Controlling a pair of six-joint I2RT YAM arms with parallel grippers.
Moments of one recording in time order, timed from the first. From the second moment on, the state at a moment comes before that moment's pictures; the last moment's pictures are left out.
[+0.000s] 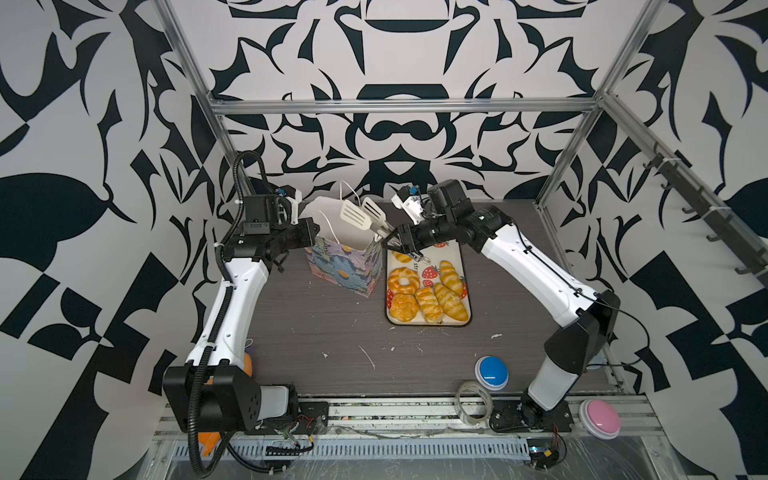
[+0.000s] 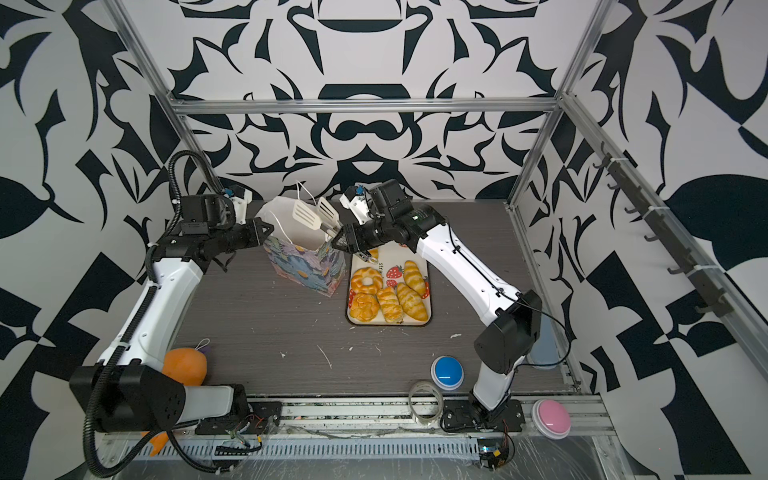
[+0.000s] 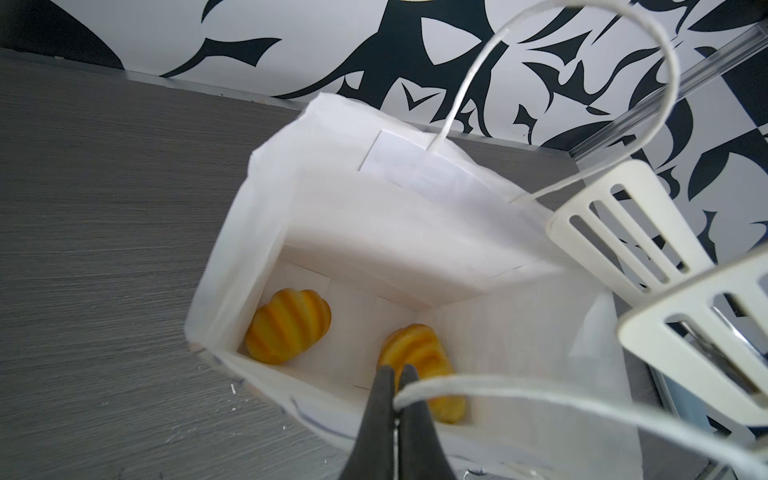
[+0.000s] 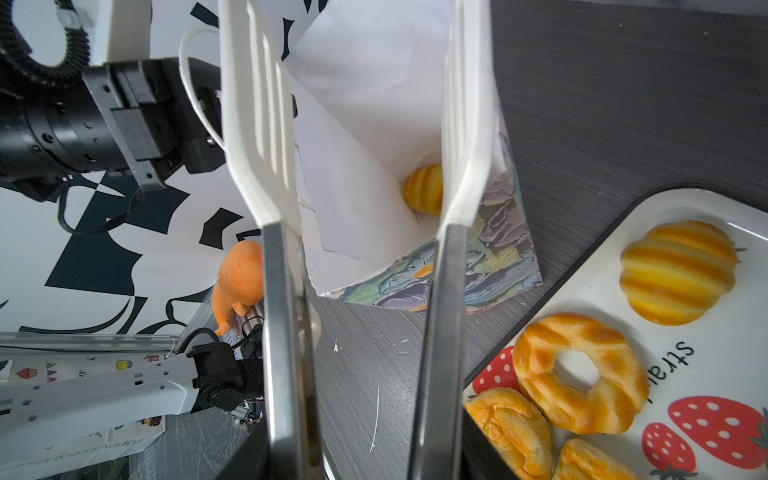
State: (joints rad) left arm -0.02 1.34 1.33 -0.65 0.44 -0.19; right arm 0.64 1.74 1.83 -0.81 -0.54 0.29
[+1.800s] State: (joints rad) left arm -0.02 1.34 1.33 -0.64 0.44 -0.19; right arm 0.36 1.82 1.51 -0.78 -0.42 0.33
